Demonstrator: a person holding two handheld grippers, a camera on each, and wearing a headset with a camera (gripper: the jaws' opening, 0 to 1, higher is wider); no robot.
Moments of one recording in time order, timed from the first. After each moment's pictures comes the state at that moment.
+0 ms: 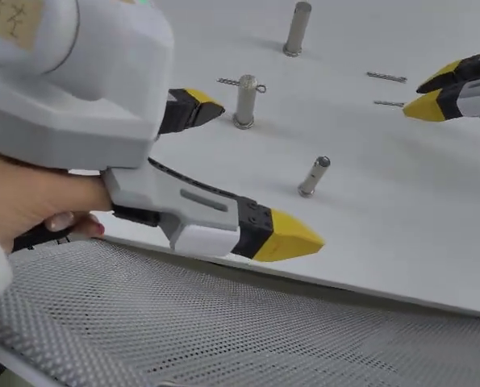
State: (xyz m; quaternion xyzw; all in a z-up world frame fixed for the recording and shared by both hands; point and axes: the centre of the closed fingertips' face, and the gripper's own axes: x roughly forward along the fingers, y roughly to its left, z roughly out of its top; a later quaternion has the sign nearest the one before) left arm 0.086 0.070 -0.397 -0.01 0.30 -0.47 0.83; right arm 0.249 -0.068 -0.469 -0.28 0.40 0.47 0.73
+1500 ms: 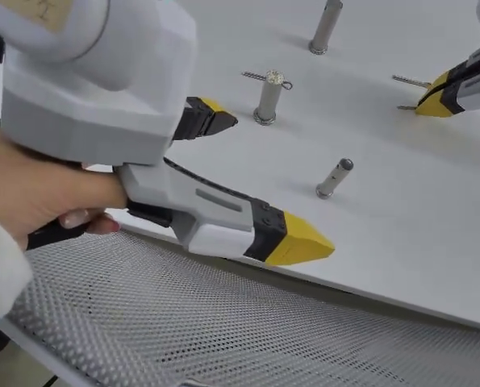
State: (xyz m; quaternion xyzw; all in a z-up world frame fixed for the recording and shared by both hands) left arm 0.079 0.080 -0.413 -0.03 0.32 -0.45 0.83; right arm 0.256 -0.062 -0.491 -0.39 0.43 0.51 0.63
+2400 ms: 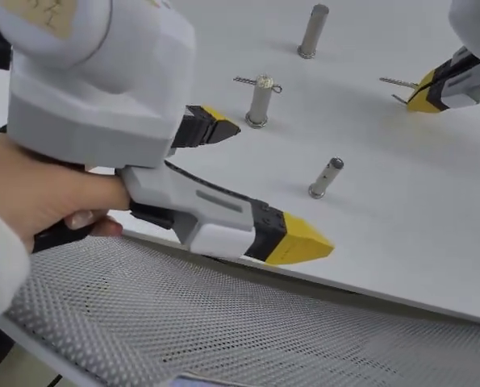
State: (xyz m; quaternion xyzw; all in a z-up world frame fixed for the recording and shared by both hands) left arm 0.077 0.072 -0.408 -0.03 0.32 -0.46 0.83; right arm 0.267 -0.066 -0.484 -0.43 0.41 0.48 0.65
